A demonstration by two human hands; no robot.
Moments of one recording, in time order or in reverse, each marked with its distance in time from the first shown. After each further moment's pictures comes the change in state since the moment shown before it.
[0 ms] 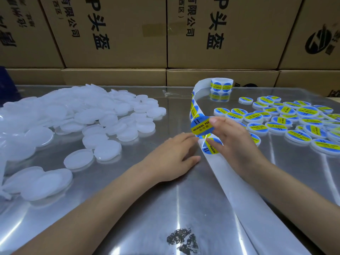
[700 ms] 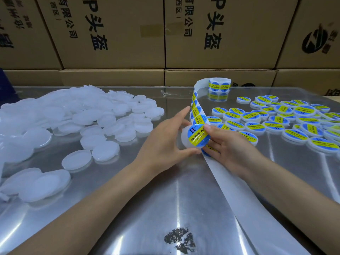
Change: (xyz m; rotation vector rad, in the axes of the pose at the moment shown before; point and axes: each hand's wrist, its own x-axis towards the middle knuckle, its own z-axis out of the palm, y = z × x) left_hand 0.004 -0.004 -0.008 -0.189 0.439 0.093; right_hand -0.001 0.002 -0.005 0.109 -0.063 0.247
